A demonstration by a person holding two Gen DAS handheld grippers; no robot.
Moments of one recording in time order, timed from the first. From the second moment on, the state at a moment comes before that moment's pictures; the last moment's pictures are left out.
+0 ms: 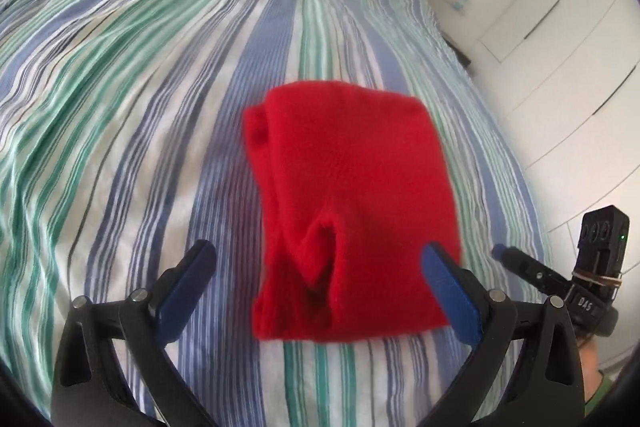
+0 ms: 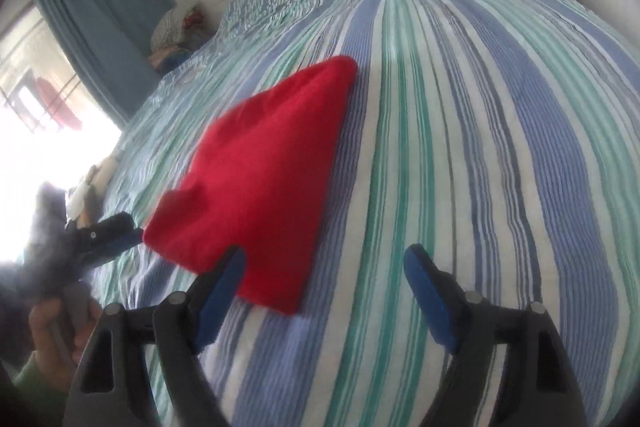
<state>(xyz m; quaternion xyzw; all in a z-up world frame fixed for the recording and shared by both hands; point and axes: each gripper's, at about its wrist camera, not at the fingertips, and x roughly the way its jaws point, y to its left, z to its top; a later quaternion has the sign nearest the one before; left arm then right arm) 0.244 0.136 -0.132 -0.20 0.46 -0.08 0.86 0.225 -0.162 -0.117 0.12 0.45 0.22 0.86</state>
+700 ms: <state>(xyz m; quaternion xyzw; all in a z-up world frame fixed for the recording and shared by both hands) 0.295 0.105 -0.049 -0.18 0.42 -0.17 0.87 0.299 -0.075 -0.053 0.05 0.38 0.26 0.88</state>
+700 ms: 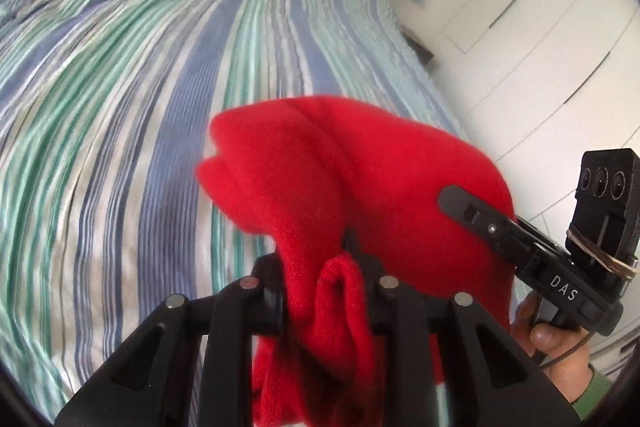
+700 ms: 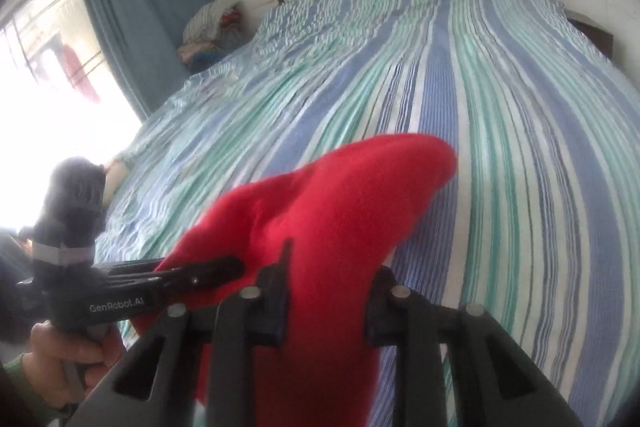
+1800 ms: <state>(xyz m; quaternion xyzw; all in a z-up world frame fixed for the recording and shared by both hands) 0.070 0.044 -0.071 0.02 0.43 0.06 0.90 0.062 -0.152 -0.073 -0.06 0.45 0.05 0.89</state>
